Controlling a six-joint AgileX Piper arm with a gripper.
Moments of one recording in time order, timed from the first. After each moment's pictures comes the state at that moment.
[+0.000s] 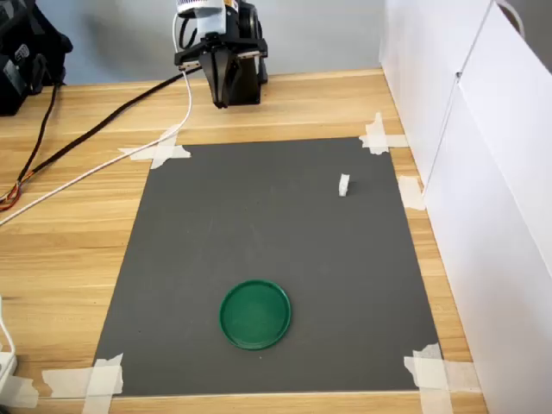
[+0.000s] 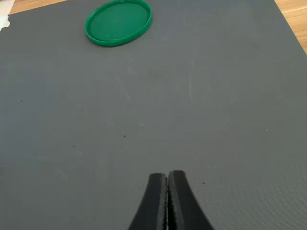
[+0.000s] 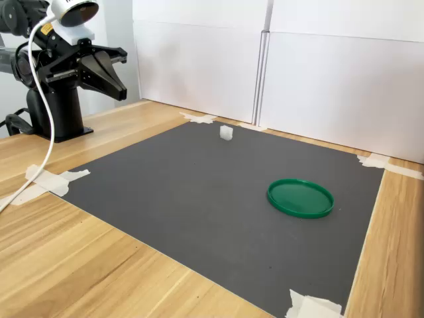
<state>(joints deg) 2.7 -0.7 -2.4 -2.6 24.5 11.9</state>
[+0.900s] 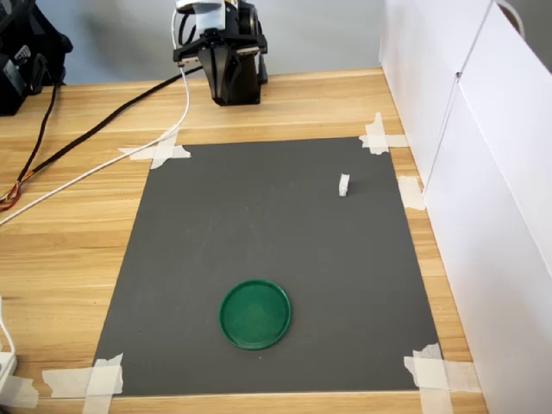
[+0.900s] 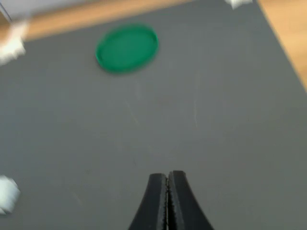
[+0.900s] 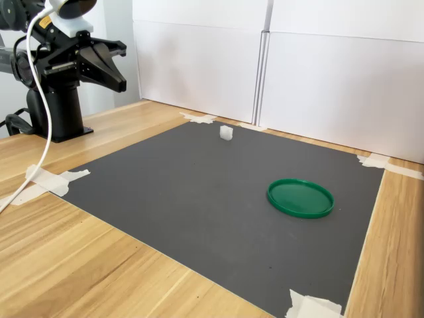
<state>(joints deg) 2.7 0.0 -7.3 -2.7 25.0 11.9</state>
